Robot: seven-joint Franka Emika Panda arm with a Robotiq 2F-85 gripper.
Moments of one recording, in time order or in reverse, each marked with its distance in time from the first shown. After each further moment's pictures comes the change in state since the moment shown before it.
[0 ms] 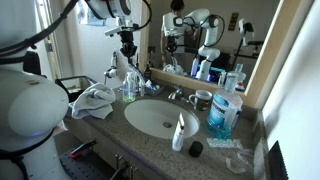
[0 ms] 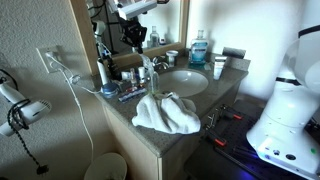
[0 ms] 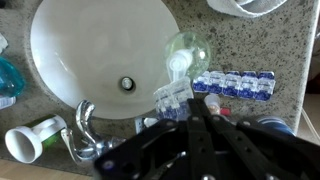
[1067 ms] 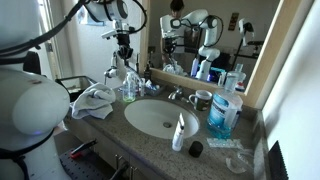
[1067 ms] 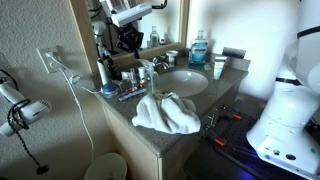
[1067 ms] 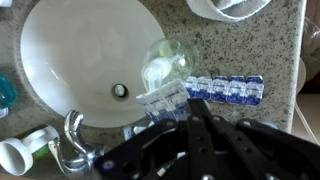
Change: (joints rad) arm 0.039 0.042 0.001 0.016 0.007 0.000 0.079
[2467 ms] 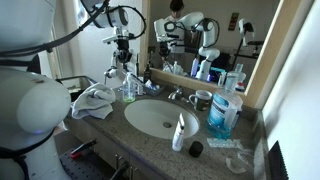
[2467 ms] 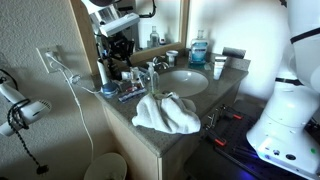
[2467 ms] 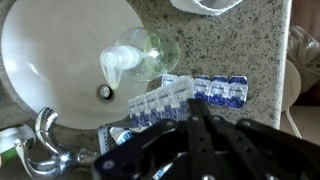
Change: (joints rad) arm 0.037 0.172 -0.001 0.168 0.002 -0.057 -0.005
